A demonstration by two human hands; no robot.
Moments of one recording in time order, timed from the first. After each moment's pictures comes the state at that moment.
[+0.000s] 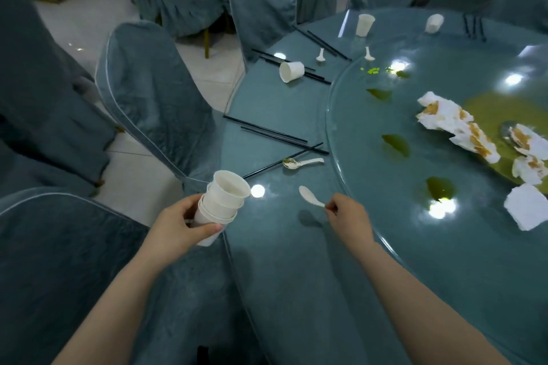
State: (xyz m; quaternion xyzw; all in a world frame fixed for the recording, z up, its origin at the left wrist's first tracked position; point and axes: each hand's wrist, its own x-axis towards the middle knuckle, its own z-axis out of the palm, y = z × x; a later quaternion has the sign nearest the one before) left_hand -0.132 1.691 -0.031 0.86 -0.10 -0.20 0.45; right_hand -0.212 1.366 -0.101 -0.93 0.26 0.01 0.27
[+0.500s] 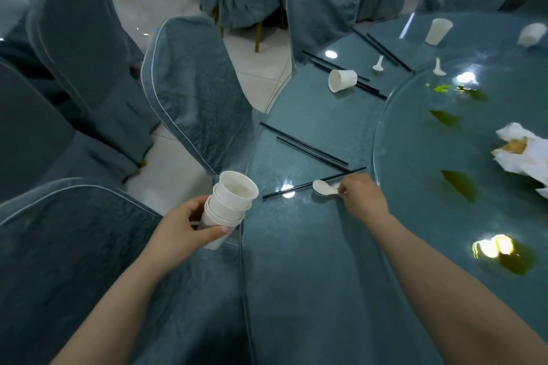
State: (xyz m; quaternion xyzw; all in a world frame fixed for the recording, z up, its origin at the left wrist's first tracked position) left_hand -0.098 1.696 -0.032 0.88 -0.01 -0.16 0.46; right_hand -0.065 1.331 -0.117 -0.99 0.07 0.06 0.11
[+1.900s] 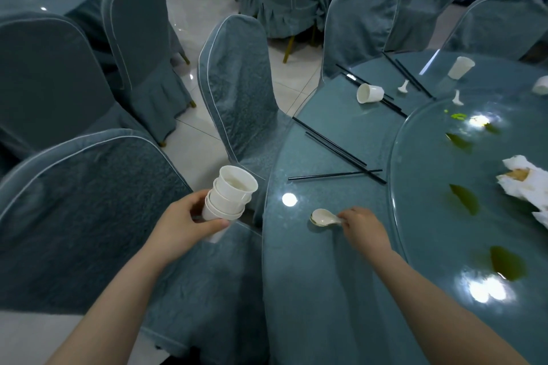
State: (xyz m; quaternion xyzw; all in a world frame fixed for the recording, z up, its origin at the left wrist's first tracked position) left_hand -0.188 1.749 -0.015 0.86 0.03 -0.09 0.51; right_hand -0.156 1.384 -0.117 -0.99 0.02 0.09 0.10
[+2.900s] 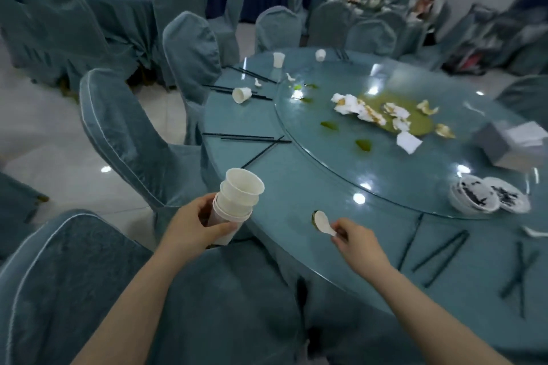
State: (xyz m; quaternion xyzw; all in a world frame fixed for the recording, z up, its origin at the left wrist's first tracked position) left_hand -0.174 1.823 0.019 0.79 -0.27 -0.24 0.50; right_hand -0.391 1.583 -0.020 -0.89 0.39 -0.04 0.24
